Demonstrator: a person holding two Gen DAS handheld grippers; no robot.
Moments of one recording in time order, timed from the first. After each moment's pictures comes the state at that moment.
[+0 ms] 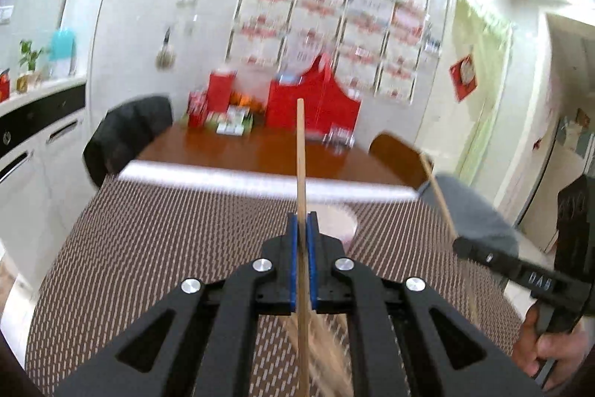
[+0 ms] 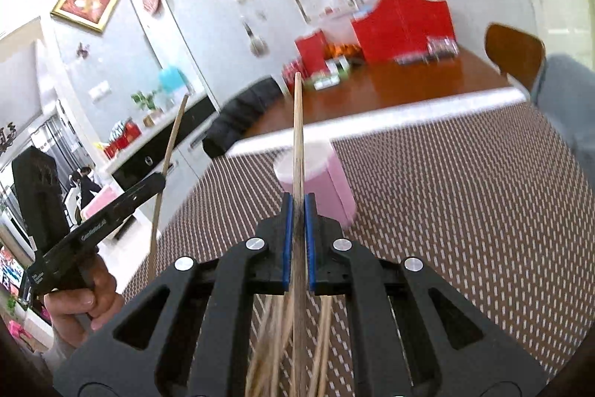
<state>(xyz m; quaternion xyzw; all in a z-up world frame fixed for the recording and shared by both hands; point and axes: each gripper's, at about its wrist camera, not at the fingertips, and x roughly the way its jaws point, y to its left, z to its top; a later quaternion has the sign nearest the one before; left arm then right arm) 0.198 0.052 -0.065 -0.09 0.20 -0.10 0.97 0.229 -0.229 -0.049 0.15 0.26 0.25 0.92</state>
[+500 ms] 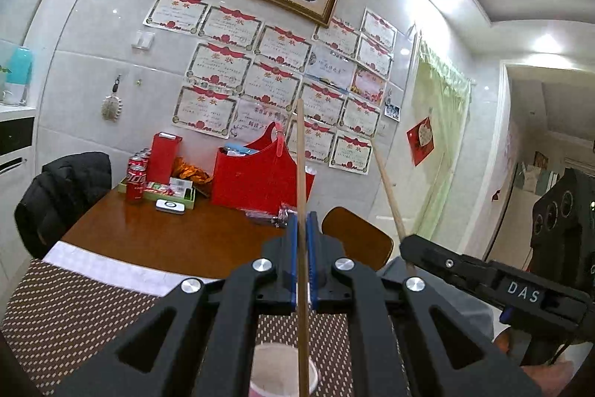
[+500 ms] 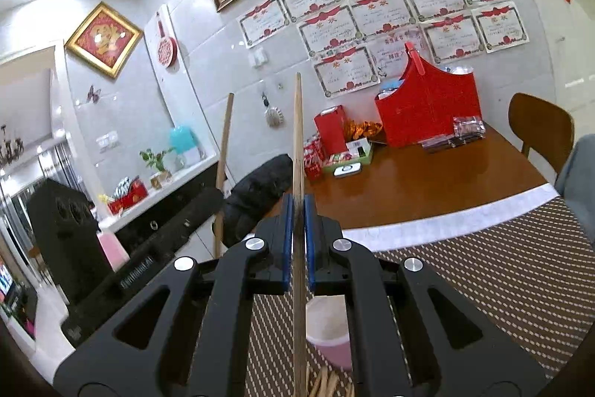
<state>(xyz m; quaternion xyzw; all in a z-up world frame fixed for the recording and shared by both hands) 0.313 0.026 -0.019 -0.13 0.08 -0.19 0.97 0.323 -0.203 0.020 0.17 0.15 0.25 0.94</state>
